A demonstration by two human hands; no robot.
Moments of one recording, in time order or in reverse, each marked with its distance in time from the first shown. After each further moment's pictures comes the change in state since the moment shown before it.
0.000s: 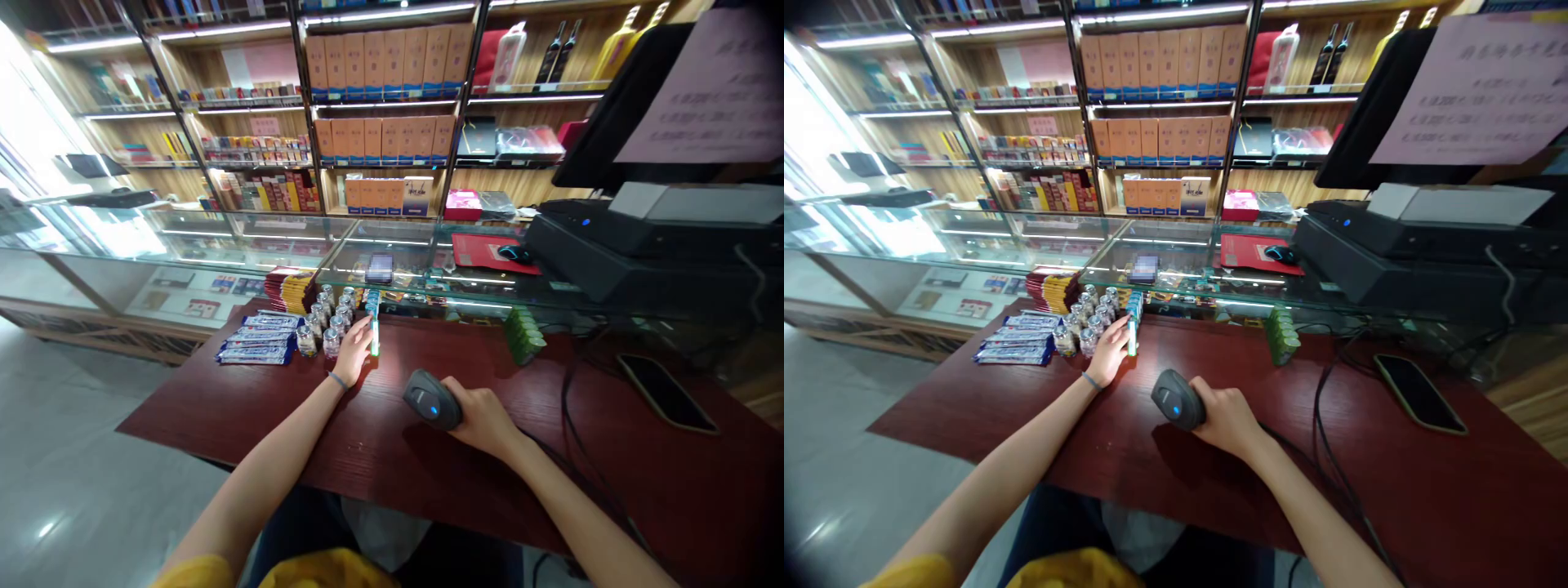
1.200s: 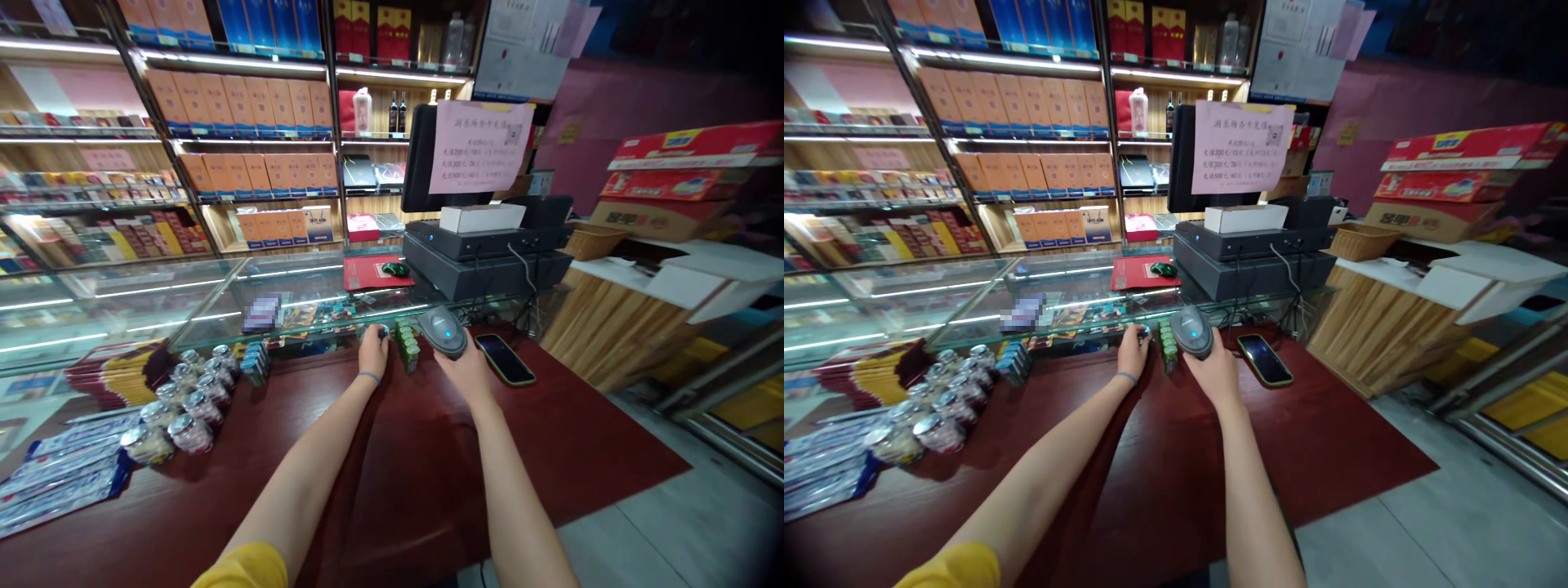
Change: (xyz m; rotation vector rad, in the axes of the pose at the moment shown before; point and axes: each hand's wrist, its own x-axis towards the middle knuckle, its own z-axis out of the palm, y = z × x) left_hand 0.084 -0.124 0.268 0.705 -0.208 0.523; right_hand -0.041 0.142 -0.099 0.201 0.780 0.699
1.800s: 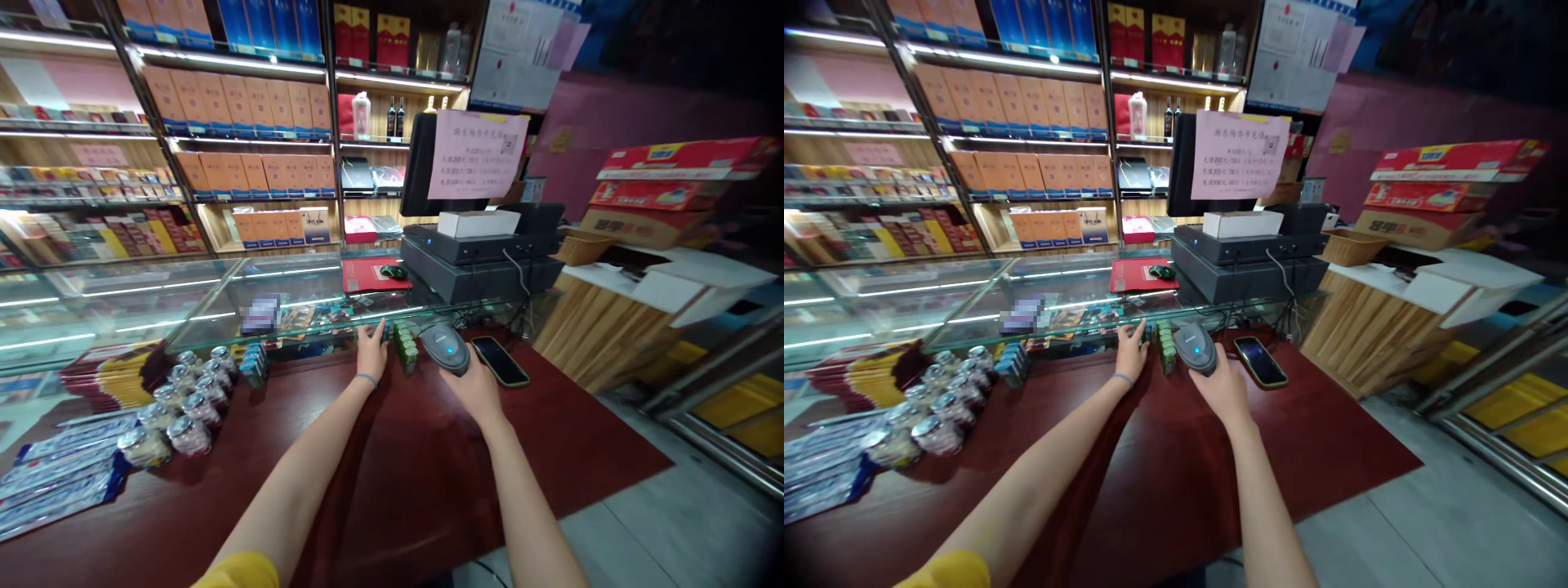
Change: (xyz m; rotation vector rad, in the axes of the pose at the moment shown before) left_hand -0.003 0.001 -0.005 0.108 -0.036 0.036; right_hand -0.020 0.013 -0.013 -0.281 -0.053 0.022
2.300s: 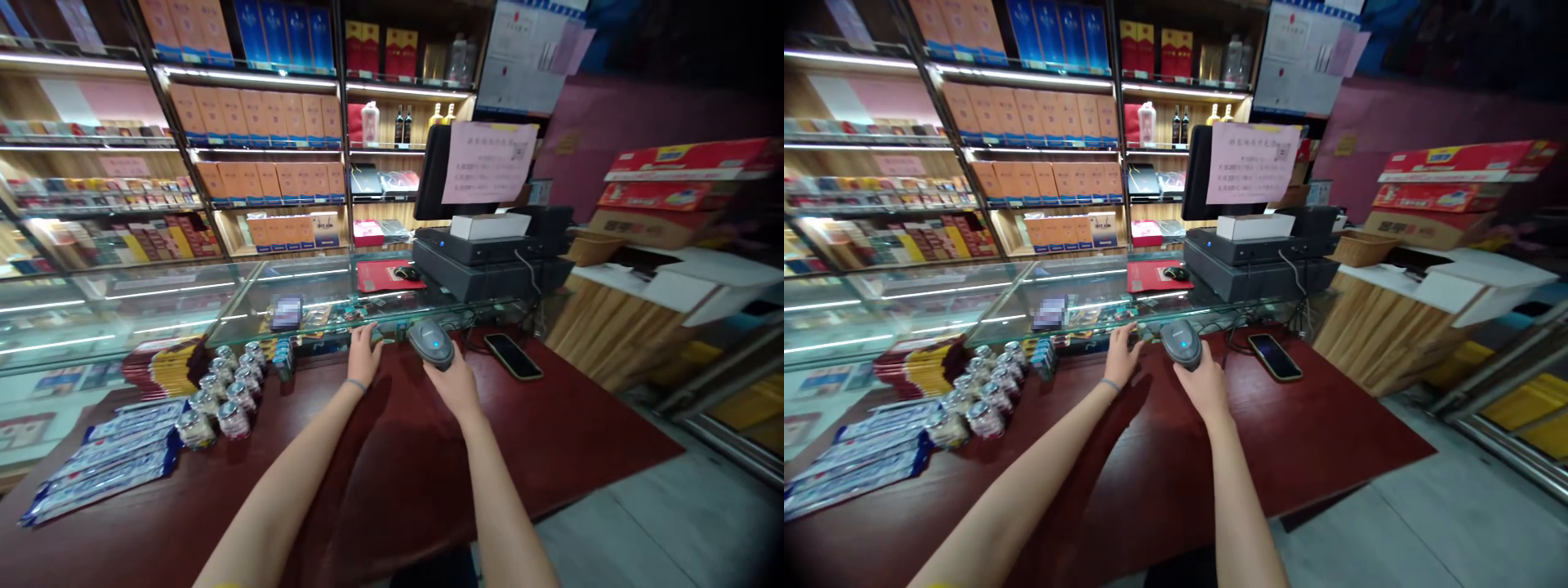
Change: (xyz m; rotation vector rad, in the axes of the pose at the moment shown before) left_hand -0.014 -0.003 -0.089 -0.093 0.050 0.040; right_hand -0.027 -0.072 0.028 0.292 0.002 0.004
